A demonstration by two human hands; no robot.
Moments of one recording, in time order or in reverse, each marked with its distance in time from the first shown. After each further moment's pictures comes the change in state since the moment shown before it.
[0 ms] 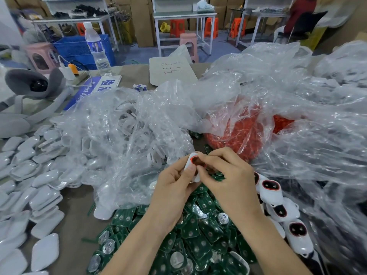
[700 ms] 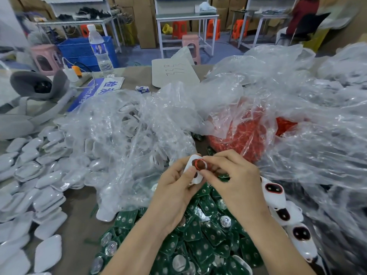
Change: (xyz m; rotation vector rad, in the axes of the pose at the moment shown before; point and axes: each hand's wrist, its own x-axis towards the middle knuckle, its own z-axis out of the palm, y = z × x) left_hand 0.002 0.005 -0.001 -0.185 0.045 -0.104; right_hand 0.004 0.002 -0.007 0.059 -0.093 0.087
